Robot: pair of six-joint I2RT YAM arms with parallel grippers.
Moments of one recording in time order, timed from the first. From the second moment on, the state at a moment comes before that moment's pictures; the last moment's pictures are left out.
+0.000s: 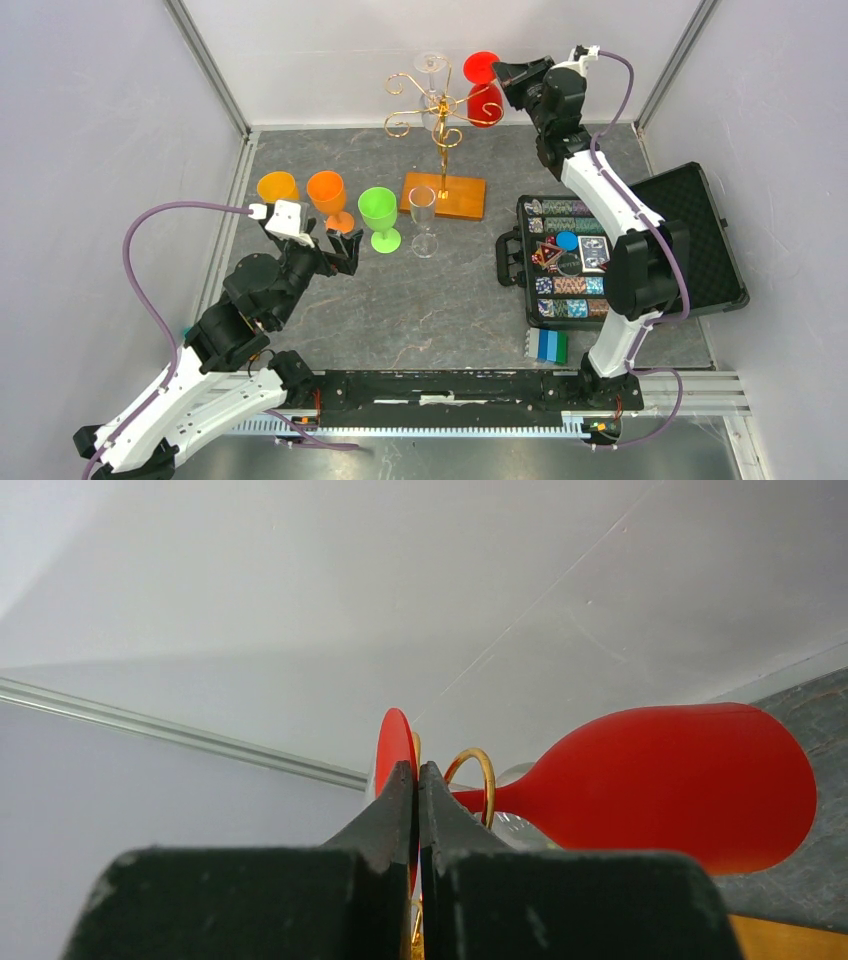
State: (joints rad) left arm -0.82 0.55 0.85 -0.39 -0.50 -0.16; right arm 0.28 1.81 1.63 0.25 0.03 1.12
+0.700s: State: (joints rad) left arm -0.82 0.53 0.85 -0.39 -0.50 -0.16; right arm 0.28 1.82 1.72 0.16 0.12 1.10
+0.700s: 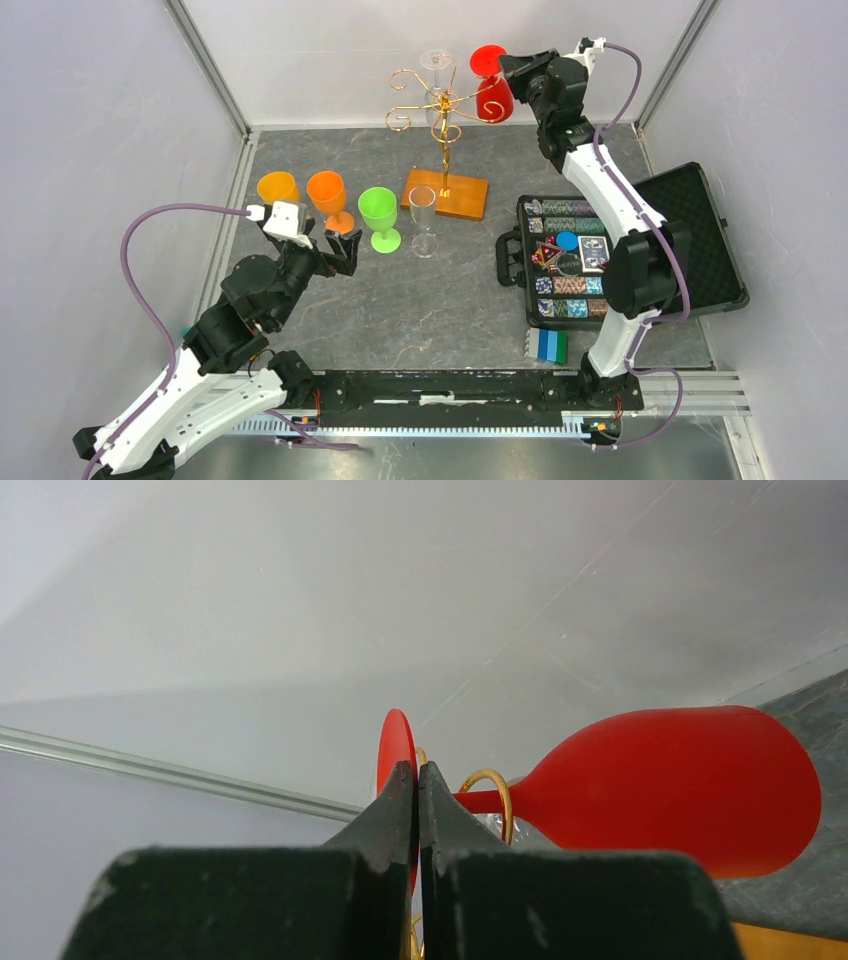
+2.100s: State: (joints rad) left arm -0.82 0.54 0.84 -0.39 -0.50 -0.16; right arm 0.34 1.88 1.69 0.35 0.03 1.05
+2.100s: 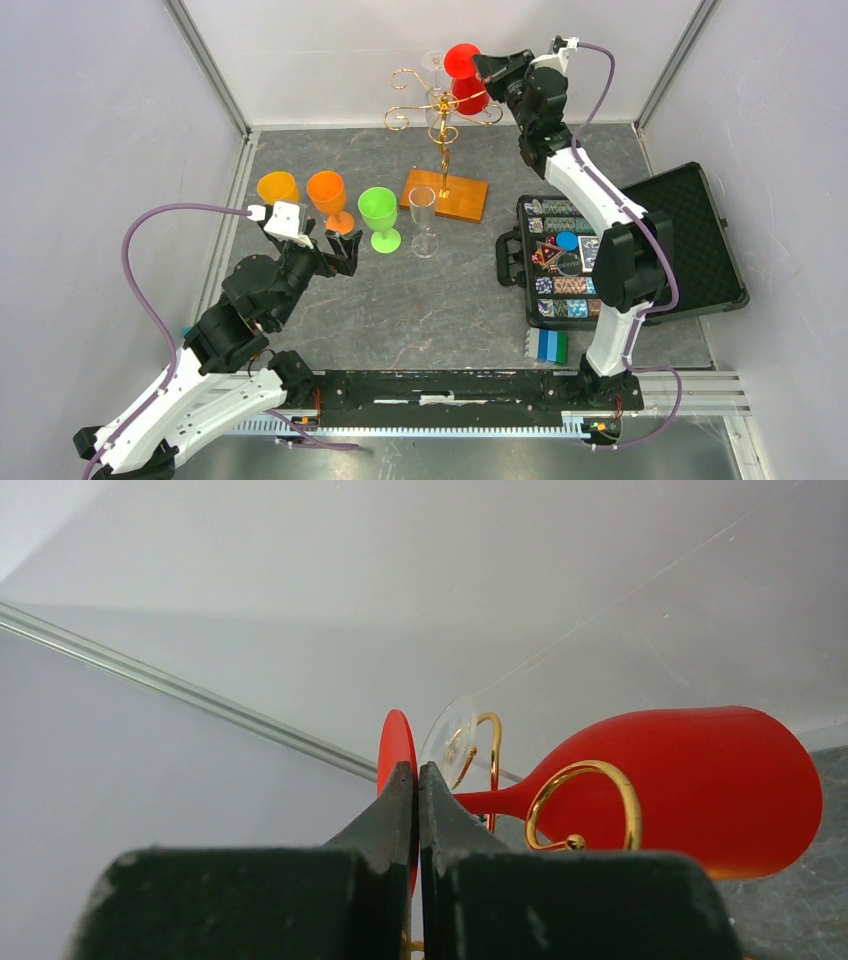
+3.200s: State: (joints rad) left arm -0.82 0.68 0.92 -0.31 -0.23 -0.39; right arm 0.29 1.34 1.45 0.56 -0.16 0.89
